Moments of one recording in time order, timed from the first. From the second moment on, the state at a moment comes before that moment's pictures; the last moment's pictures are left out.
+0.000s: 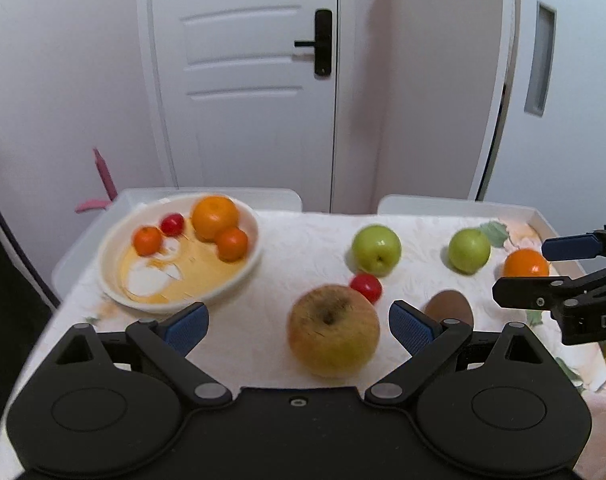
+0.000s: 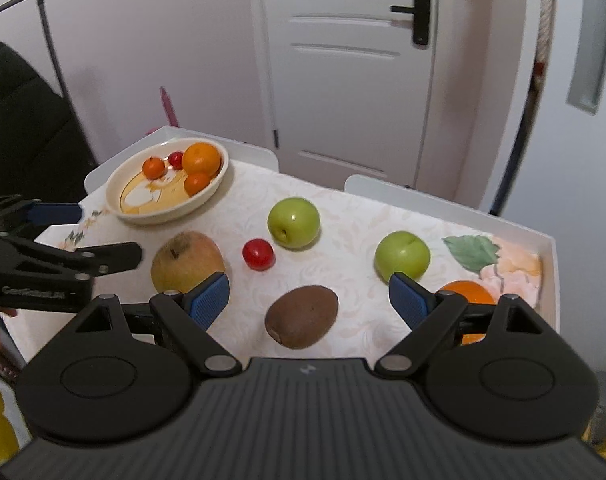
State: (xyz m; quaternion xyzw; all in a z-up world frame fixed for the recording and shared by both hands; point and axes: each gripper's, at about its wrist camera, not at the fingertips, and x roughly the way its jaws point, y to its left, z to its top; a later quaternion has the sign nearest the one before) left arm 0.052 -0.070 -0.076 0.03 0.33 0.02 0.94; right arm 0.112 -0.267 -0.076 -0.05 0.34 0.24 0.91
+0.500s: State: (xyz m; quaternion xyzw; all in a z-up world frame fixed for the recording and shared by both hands) left arm 0.097 -0.090 -0.132 0.02 0.36 0.01 0.93; right arm 0.133 -0.280 -0.133 -0.06 0.34 0.32 0.88
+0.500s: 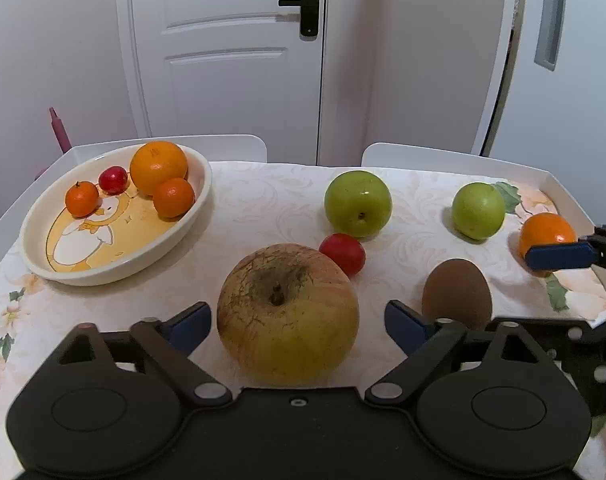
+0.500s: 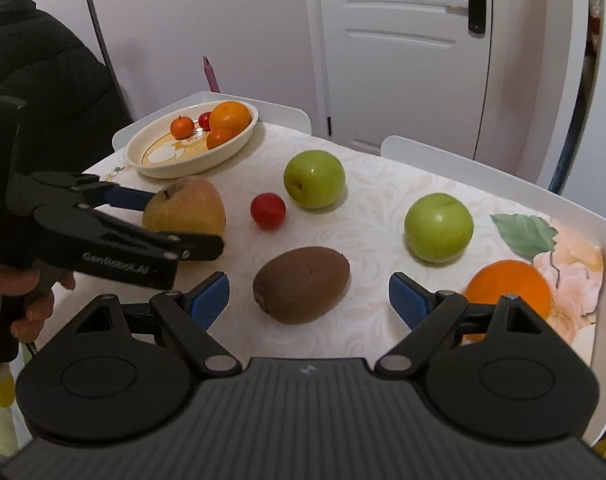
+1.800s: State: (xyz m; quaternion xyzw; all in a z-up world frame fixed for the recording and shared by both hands) left arm 0.071 -0.069 -0.120 0.03 0.37 0.05 0.93; right arm 0.145 -0.247 -0.145 -0.09 0.33 0.35 0.87
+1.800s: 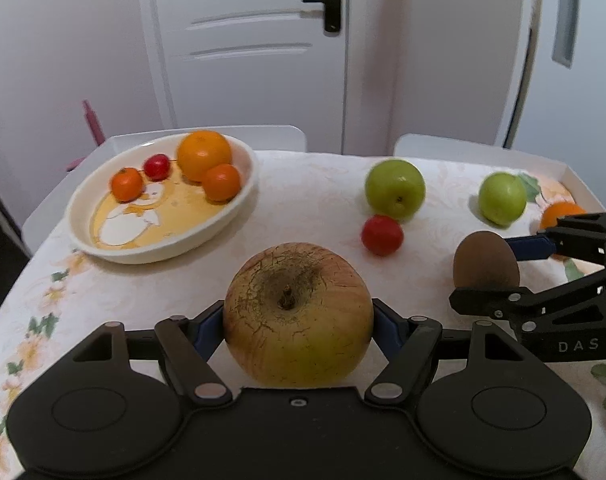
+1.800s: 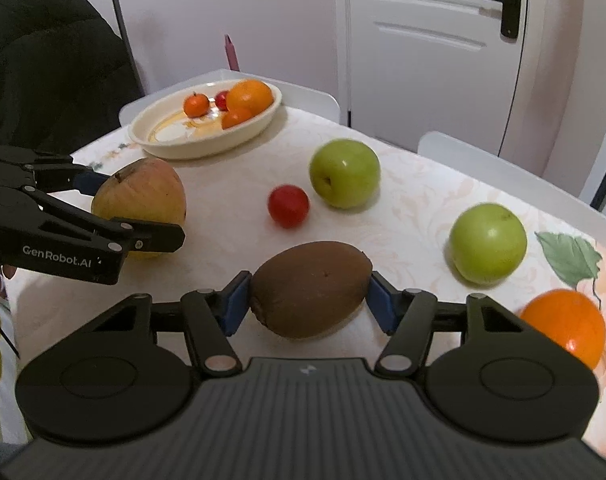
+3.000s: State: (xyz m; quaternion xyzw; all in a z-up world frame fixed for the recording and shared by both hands) left arm 0.072 0.069 -0.006 0.04 0.34 0.03 0.94; right arm 0.126 -0.110 -0.030 -0.04 0.32 0.28 0.91
